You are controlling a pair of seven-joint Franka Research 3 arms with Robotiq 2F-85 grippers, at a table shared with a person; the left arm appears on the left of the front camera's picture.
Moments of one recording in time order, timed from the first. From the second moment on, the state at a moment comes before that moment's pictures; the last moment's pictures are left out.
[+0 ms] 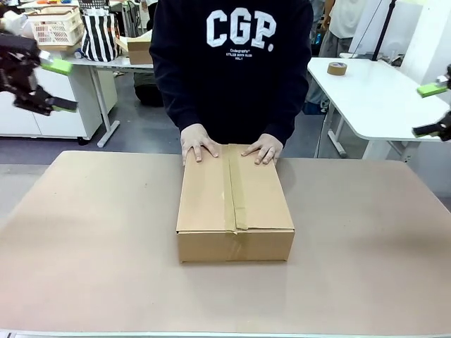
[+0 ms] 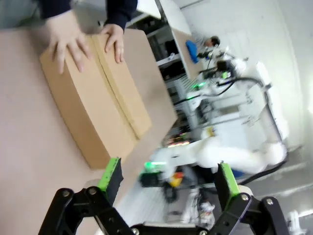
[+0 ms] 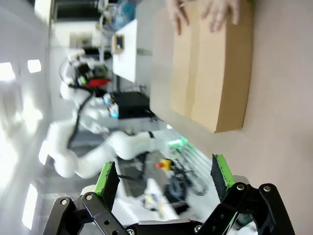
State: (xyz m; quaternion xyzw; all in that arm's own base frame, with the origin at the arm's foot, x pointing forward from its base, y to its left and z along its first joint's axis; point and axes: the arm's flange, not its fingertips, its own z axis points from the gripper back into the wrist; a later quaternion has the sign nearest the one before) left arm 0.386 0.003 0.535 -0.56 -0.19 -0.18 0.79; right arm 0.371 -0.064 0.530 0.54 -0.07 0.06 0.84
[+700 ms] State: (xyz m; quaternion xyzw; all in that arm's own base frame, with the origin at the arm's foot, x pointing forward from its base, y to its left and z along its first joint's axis) left arm 0.397 -0.120 0.484 -0.43 -0.38 -0.49 0.66; right arm 0.363 0.076 0.499 0.42 -0.27 0.44 0.75
